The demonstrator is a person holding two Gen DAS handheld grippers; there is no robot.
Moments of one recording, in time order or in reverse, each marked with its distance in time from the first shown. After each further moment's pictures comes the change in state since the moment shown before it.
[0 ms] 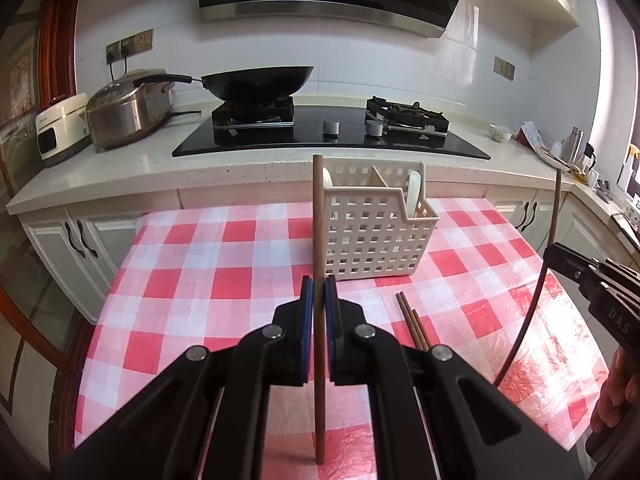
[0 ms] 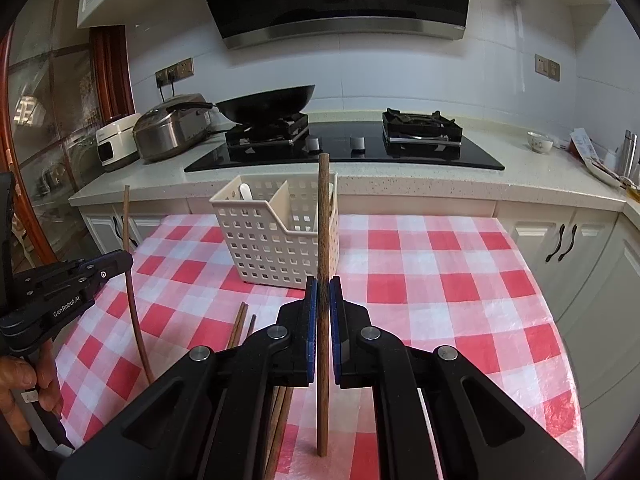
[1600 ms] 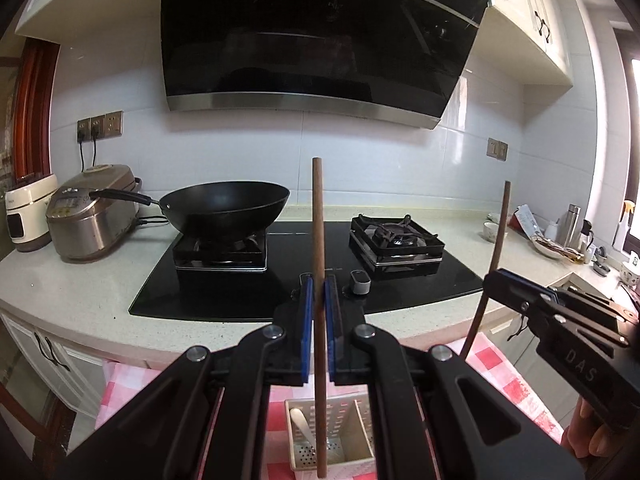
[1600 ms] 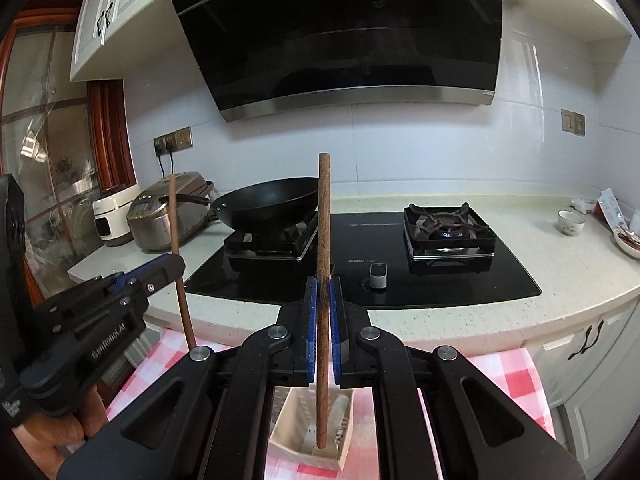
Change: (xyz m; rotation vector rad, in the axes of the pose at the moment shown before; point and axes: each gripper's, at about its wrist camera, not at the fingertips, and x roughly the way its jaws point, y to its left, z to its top) left arm 0.065 -0.021 0.212 -0.006 -0.279 -0.057; right arm 0.075 0.002 0.198 0.009 -0.182 0.052
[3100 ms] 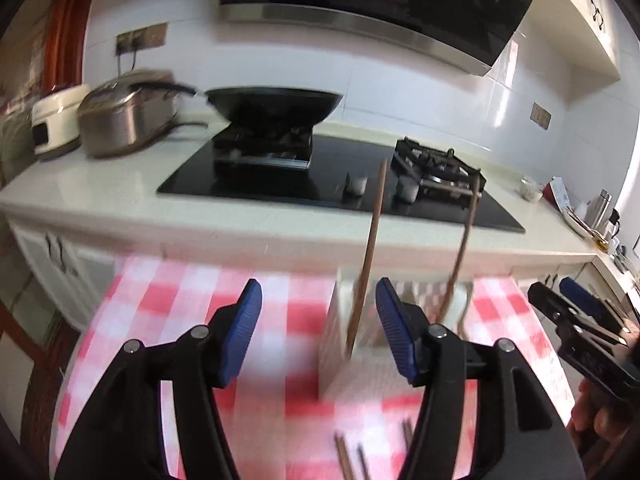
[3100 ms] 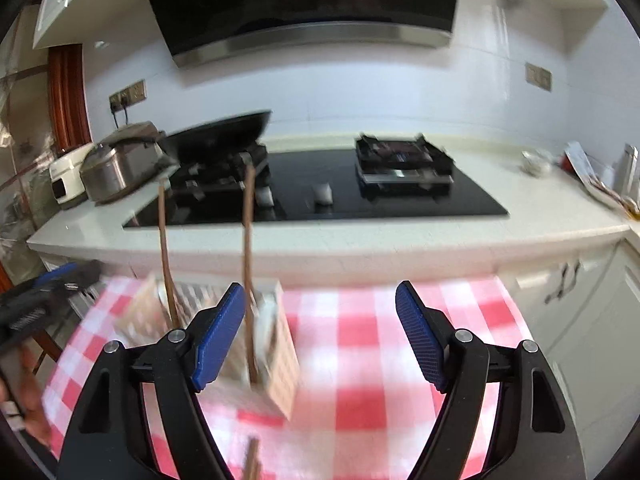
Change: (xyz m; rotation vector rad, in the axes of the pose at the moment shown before) left arm -0.002 0.046 -0.115 -0.139 0.232 0.091; right arm 0.016 -0.043 -0.112 0.037 0.151 -0.156
